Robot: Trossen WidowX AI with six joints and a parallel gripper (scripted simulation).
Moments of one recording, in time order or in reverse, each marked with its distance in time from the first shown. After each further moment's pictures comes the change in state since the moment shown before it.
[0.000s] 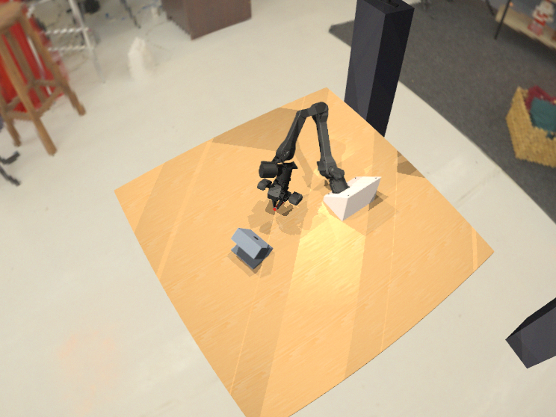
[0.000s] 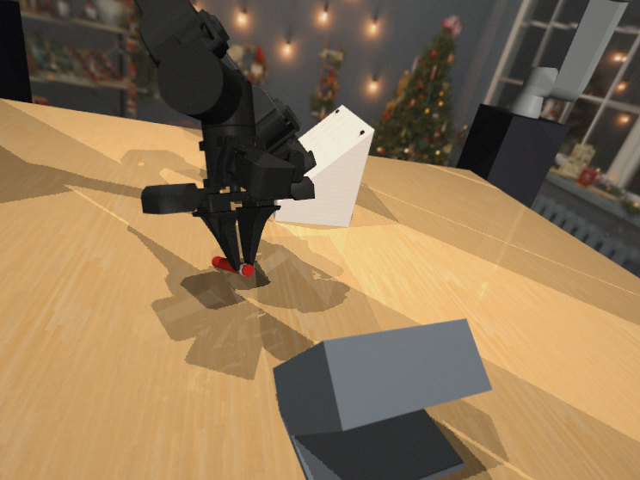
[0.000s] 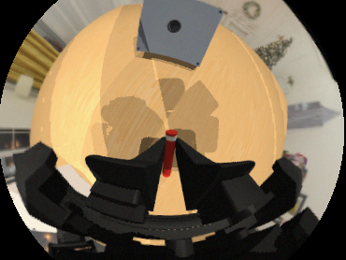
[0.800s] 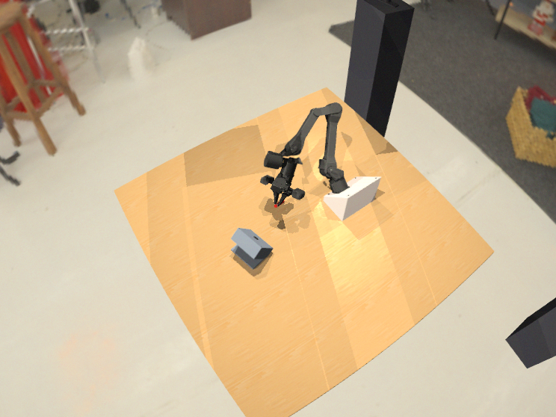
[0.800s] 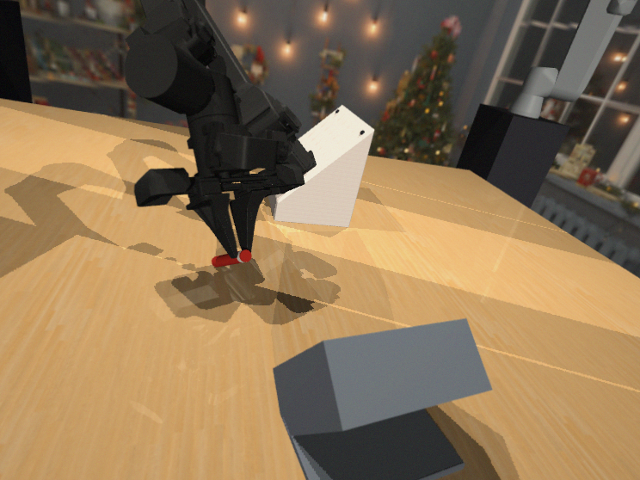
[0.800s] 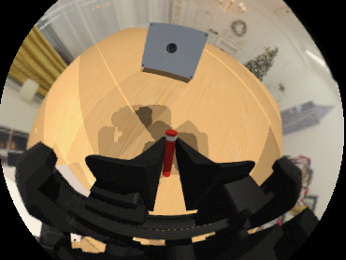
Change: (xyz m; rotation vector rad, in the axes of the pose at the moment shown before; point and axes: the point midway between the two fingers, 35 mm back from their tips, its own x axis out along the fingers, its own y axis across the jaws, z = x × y) arm -0.013 0.000 -0.009 -0.001 -0.207 0.001
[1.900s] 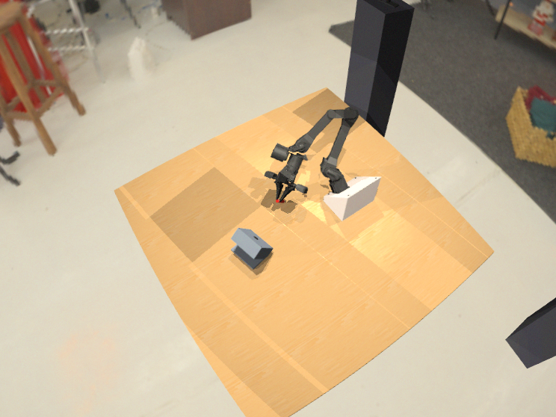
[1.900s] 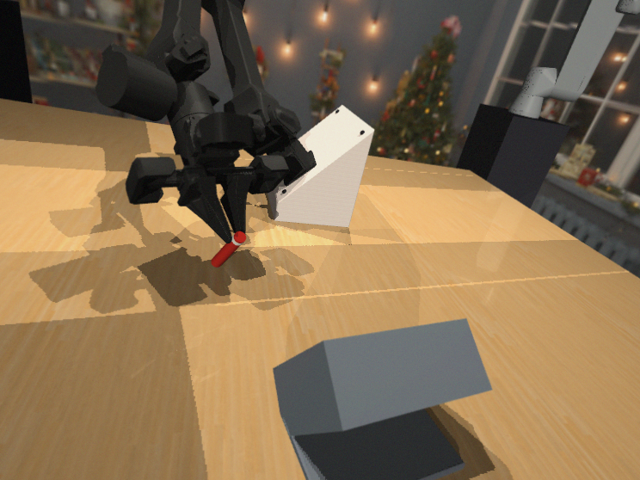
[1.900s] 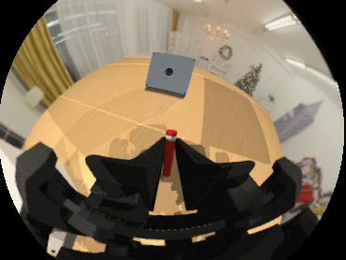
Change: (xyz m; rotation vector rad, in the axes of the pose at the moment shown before) arm -0.018 -0.001 -0.014 -0.002 -0.286 -0.001
